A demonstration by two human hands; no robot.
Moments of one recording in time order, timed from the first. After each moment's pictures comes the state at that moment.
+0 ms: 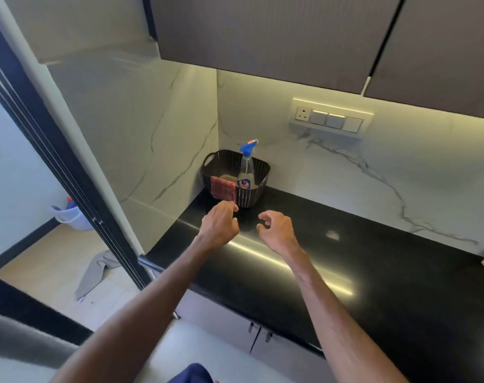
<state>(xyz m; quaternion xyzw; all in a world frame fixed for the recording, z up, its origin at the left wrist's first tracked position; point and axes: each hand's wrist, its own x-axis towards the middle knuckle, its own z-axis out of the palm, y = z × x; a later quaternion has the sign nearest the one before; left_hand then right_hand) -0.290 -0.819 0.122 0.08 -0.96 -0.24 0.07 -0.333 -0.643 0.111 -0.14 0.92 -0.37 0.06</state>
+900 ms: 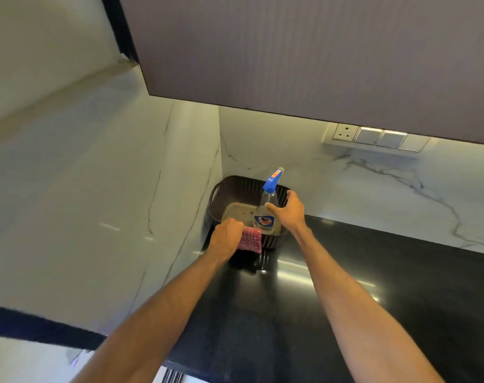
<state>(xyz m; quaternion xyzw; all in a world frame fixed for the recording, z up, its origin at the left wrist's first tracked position) -0.523 -0.974 0.040 -0.02 -0.99 -0.13 -0.08 -0.599 -0.792 0.074 0.08 0.89 -0.45 0.07</state>
